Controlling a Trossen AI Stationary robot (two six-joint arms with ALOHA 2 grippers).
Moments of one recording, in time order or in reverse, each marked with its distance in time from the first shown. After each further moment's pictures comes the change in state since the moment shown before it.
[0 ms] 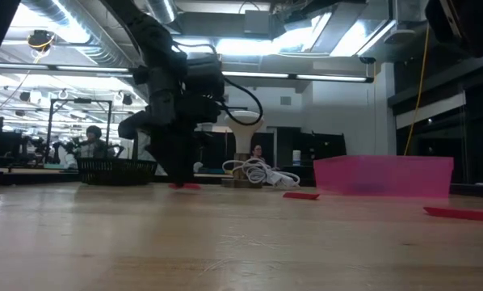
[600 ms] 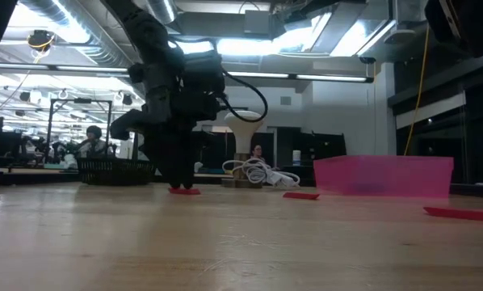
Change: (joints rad) left arm -0.069 -0.006 -0.026 0.039 -0.002 -0.009; right arm 0.000 0.000 0.000 0.000 0.006 -0.003
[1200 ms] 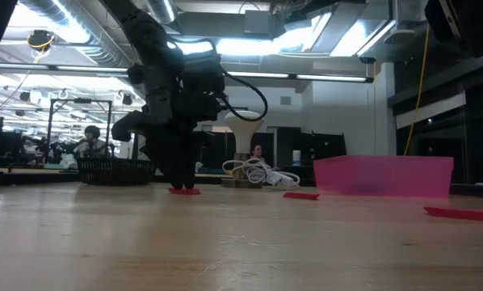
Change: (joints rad) left arm 0.006 0.001 -0.009 0.028 -0.011 -0.015; right arm 0.000 0.000 0.000 0.000 0.000 0.001
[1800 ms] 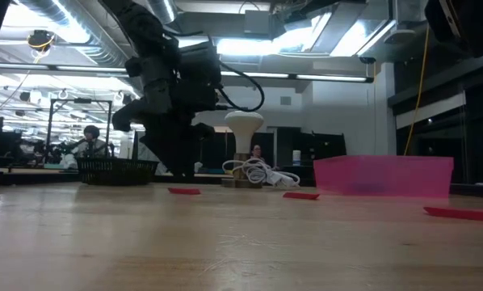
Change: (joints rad) left arm 0.009 -0.060 -0.006 -0.021 0.012 -0.020; right arm 0.000 0.000 0.000 0.000 0.000 0.003
